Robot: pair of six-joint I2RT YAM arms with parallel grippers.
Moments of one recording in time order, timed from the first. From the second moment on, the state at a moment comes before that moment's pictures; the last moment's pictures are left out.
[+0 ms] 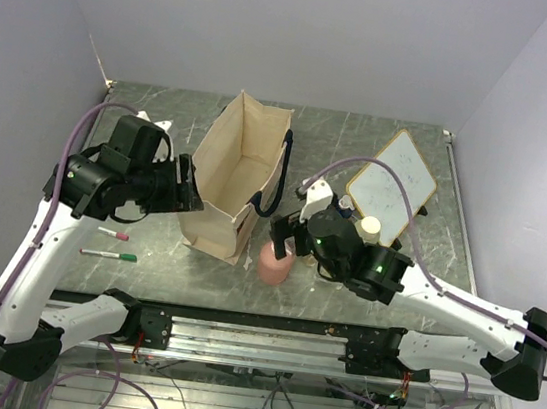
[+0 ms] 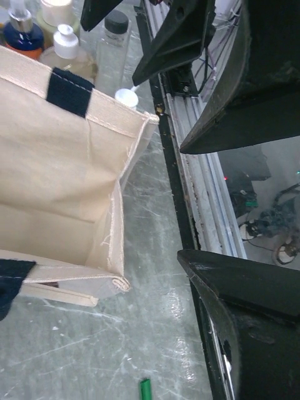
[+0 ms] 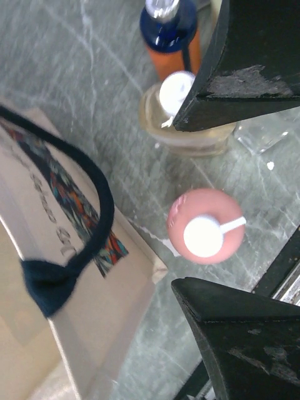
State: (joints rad) left arm -0.41 1.04 1.42 -1.24 0.13 -0.53; right arm 1.12 1.11 0.92 -0.27 0.45 0.23
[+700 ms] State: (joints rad) left arm -0.41 1.10 2.08 -1.20 -0.10 -0.50; right arm 1.12 1.26 2.03 -1.10 0.95 0.47
